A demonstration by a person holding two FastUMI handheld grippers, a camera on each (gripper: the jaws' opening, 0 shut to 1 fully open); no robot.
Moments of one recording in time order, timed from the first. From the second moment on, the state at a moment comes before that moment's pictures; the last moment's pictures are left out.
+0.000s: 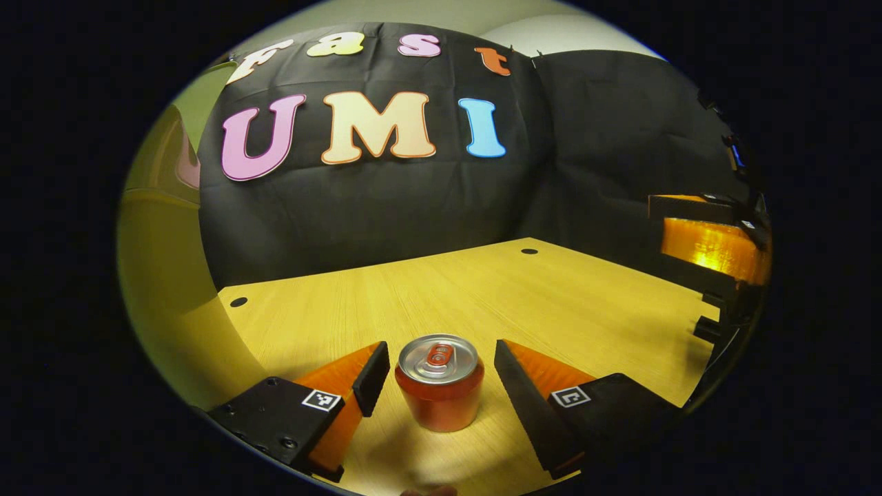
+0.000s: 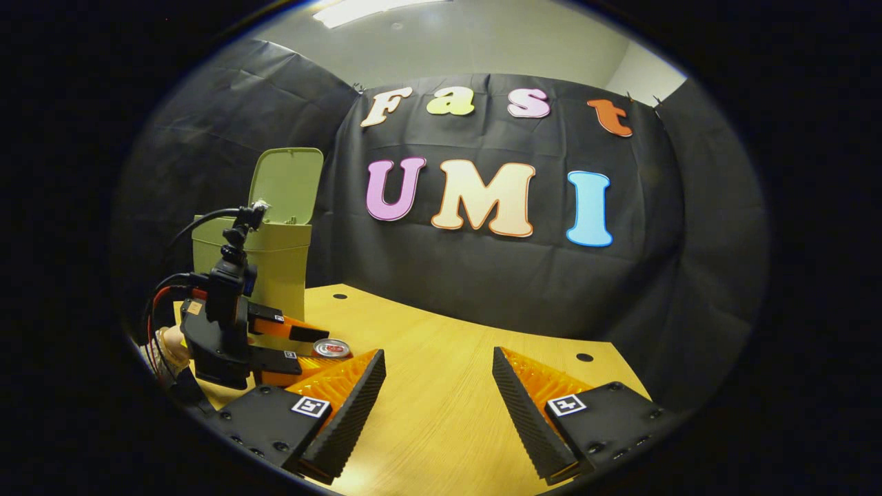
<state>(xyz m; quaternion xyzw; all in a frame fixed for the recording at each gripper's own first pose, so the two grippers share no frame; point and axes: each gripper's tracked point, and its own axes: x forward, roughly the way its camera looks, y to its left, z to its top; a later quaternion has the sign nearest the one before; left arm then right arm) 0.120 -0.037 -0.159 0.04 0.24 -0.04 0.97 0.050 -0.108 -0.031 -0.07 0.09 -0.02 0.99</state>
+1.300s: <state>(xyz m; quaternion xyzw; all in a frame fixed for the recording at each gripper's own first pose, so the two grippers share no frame) 0.123 -0.055 -0.105 0.06 0.22 -0.08 0.97 0.049 -0.115 -0.061 -0.04 0.10 -0.02 0.99</state>
